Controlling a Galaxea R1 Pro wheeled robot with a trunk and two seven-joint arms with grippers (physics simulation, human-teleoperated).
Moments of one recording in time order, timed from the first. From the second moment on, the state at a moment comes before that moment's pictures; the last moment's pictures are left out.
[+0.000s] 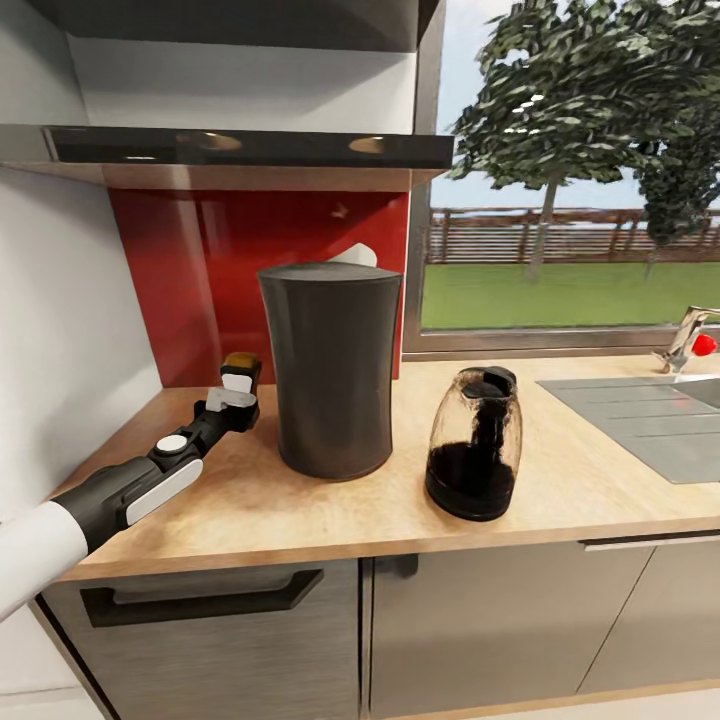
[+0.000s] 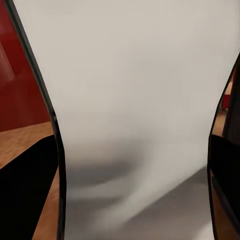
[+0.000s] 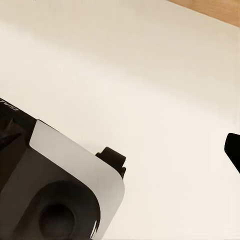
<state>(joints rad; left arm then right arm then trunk) -1.05 0.47 -1.04 -0.93 0.89 -0.01 0.28 -0.07 -0.19 -0.07 -0.20 0.39 -0.35 0.39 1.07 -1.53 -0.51</state>
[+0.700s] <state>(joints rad) -1.05 0.46 -1.04 -0.93 0.89 -0.01 0.28 -0.07 -0.19 -0.07 -0.20 0.39 -0.35 0.39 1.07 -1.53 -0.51</state>
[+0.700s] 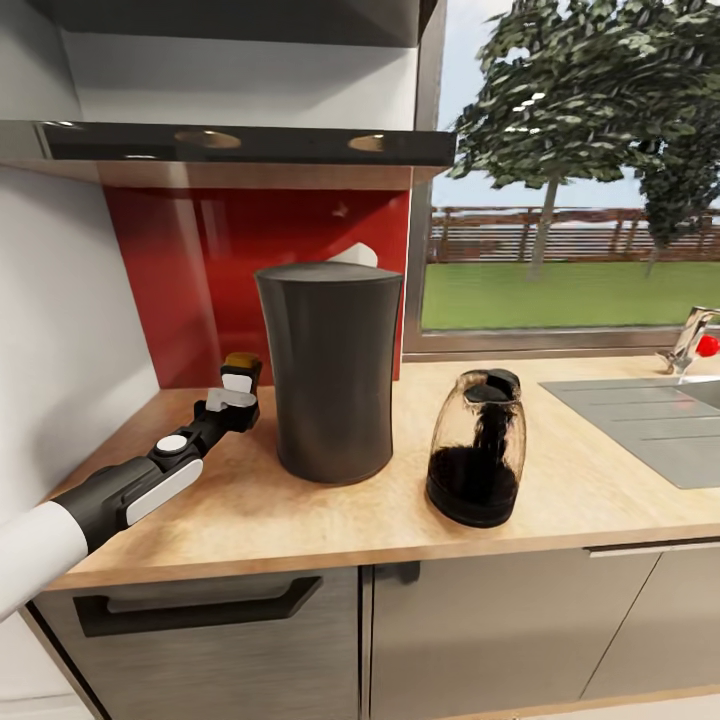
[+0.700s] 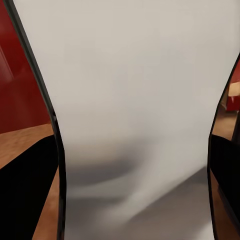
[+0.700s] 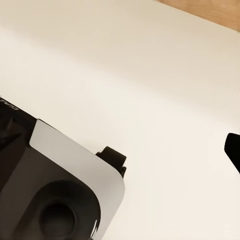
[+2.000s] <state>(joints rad) -1.05 0.47 -1.04 -0.93 0.89 -0.01 0.28 -0.07 -0.19 -0.07 -0.20 0.39 -0.35 0.39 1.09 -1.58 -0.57</state>
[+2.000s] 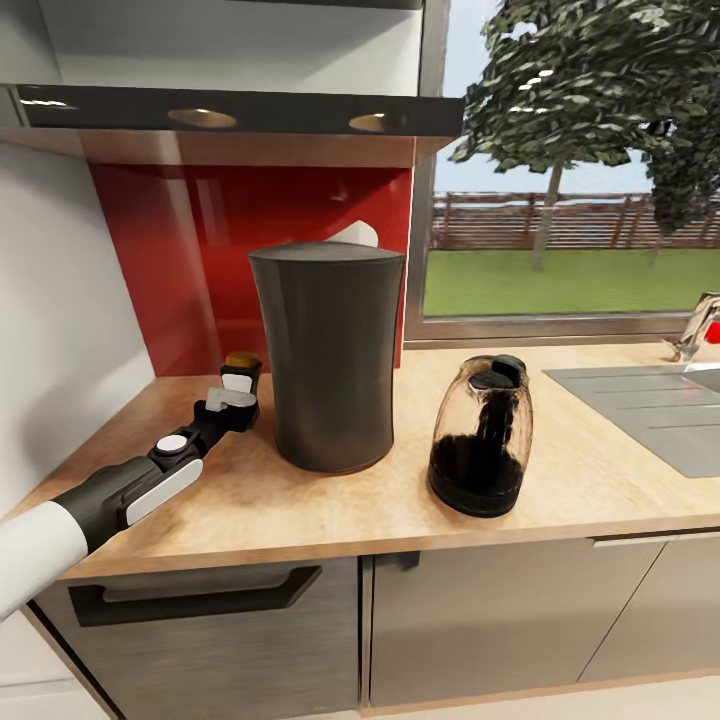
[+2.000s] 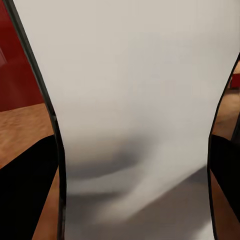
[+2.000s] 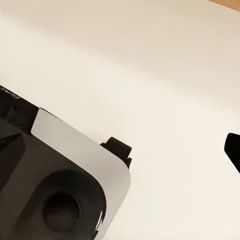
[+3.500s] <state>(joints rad) -1.05 0.46 -1.03 -0.93 0.88 -0.02 0.28 -0.07 -0.19 -0.07 -0.20 0.39 -0.35 0.39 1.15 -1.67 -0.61</state>
